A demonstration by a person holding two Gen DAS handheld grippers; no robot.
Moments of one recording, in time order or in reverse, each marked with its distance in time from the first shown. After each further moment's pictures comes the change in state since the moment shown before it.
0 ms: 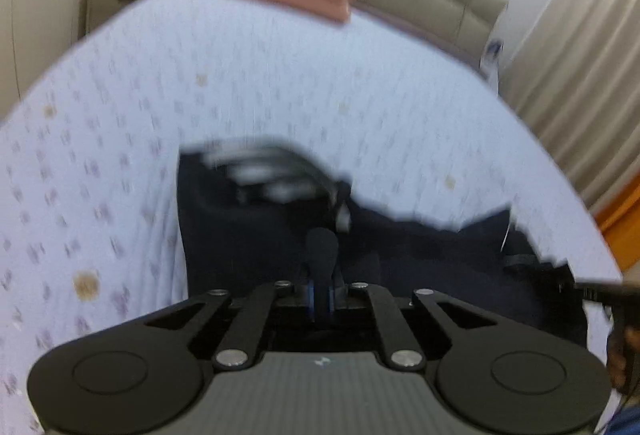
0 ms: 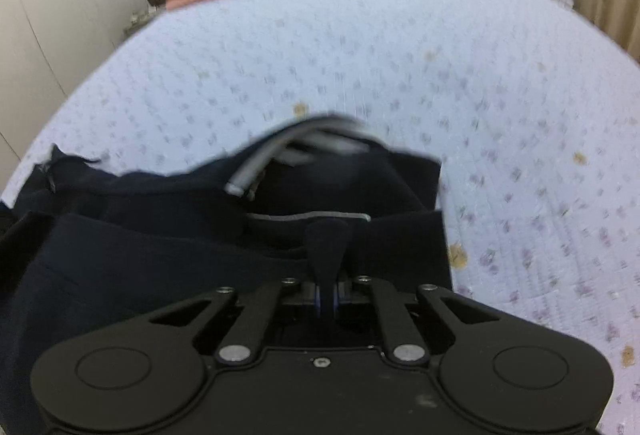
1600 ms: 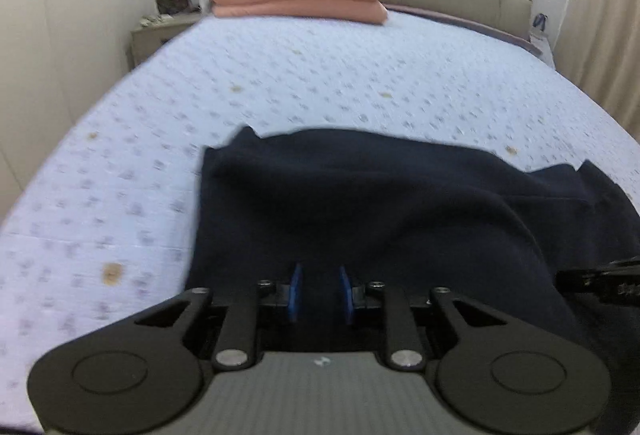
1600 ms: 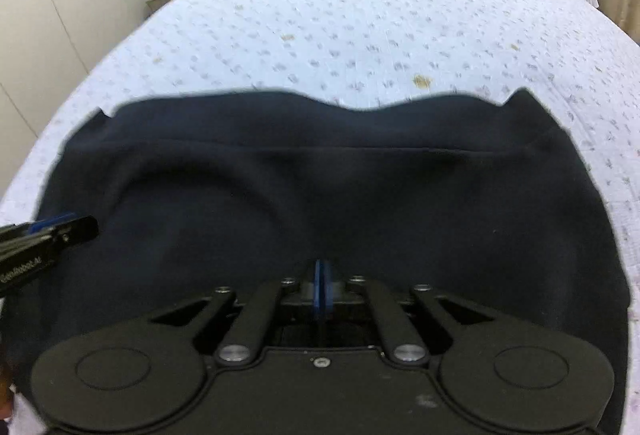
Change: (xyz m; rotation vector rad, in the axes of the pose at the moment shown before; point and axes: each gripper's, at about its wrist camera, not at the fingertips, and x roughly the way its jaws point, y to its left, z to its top) left arm 0.028 -0.037 -0.040 0.145 -0.036 0.294; right arm 0.027 0.119 -0.010 -0.036 0.072 0.036
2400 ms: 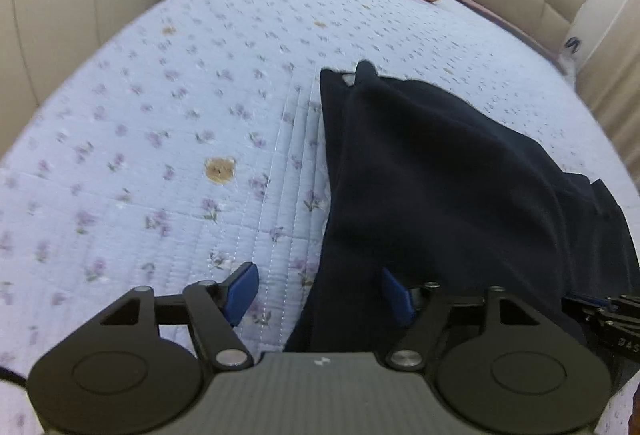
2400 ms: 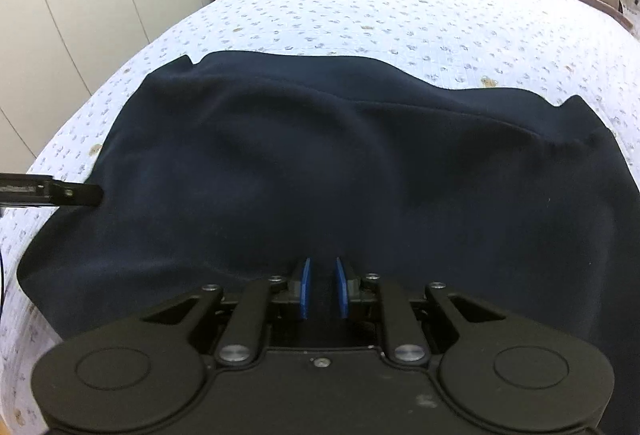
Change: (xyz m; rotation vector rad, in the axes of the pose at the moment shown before) left arm -0.011 0.102 -0.031 -0.212 0.157 -0.098; right arm -0.010 0.041 -0.043 -0.159 -0.010 0.088
